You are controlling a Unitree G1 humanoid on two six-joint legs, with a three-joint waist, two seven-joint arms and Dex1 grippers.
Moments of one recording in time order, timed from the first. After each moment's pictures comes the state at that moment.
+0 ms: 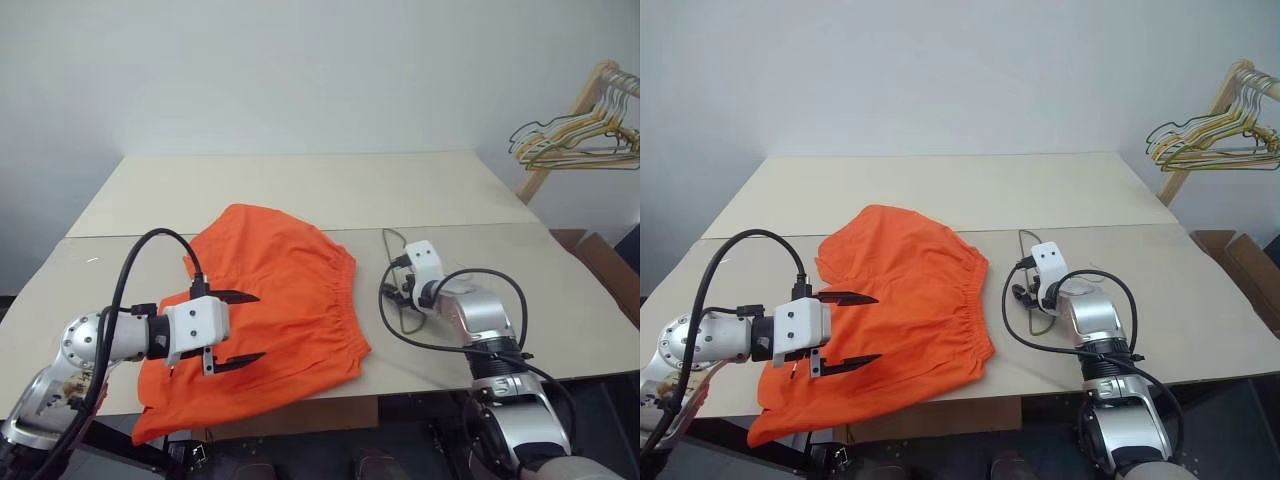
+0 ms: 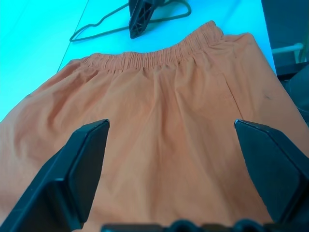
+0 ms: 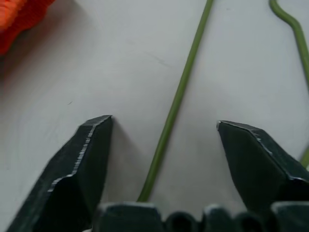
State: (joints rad) left arm 0.01 0.89 0.06 -0.47 -0.24 0.16 -1.06; right arm -0.58 -0.28 0.00 0.30 0.06 0.91 0.38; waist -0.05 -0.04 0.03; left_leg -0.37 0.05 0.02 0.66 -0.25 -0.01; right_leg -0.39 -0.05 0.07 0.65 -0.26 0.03
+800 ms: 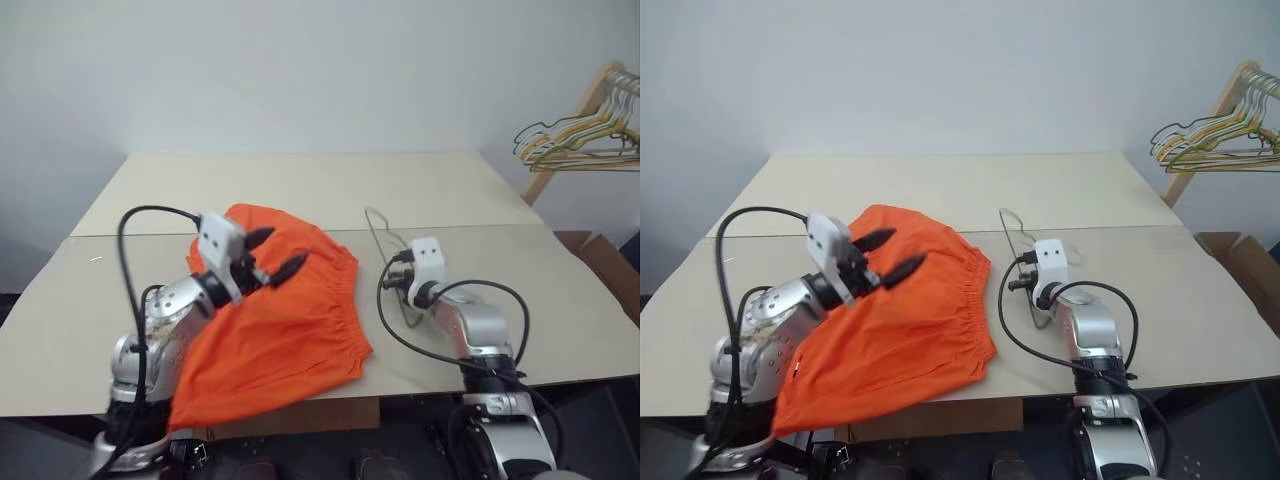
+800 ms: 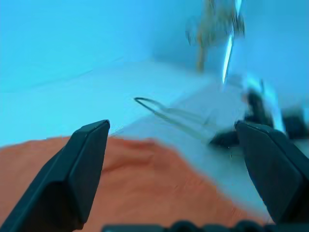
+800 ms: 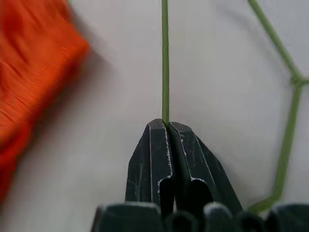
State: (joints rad) left arm -0.33 0.29 0.17 -0.35 -0.62 0.69 -0.53; right arm -0.47 -0.21 -0.07 0.08 0.10 0.70 0.34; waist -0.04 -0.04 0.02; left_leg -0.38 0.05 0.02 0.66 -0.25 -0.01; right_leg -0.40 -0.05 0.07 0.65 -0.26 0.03
